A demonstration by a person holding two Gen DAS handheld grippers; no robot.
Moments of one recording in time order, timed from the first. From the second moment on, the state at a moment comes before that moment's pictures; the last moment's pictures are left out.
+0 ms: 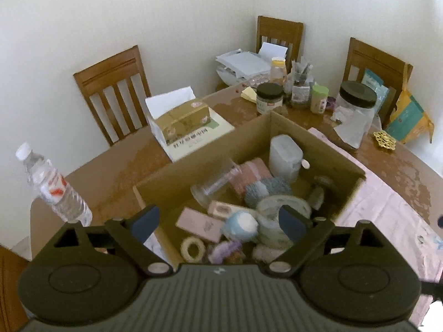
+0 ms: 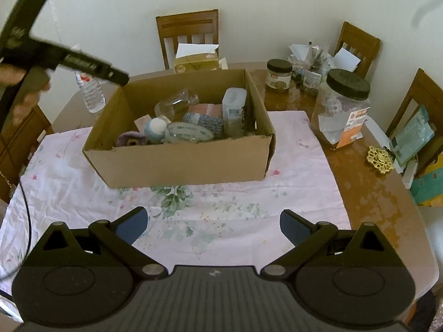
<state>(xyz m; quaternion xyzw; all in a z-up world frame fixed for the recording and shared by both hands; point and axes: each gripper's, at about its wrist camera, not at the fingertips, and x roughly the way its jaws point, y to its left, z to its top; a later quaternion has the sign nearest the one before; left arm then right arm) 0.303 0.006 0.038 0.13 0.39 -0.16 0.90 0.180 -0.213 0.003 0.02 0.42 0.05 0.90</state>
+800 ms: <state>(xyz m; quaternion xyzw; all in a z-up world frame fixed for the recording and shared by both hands) 0.212 0.003 0.009 0.05 0.45 -0.11 0.89 0.189 -0.198 0.024 0.03 0.42 0.05 0.91</state>
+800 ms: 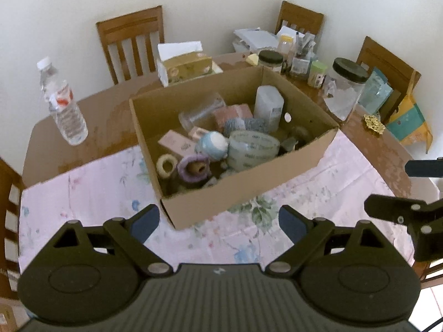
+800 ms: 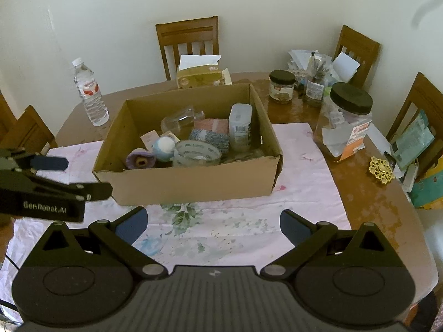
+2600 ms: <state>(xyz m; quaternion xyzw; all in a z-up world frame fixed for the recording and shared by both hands) 0.204 0.007 0.003 0.03 0.46 -0.09 0.88 0.185 -0.194 0.025 0.04 0.42 0.04 0.91</state>
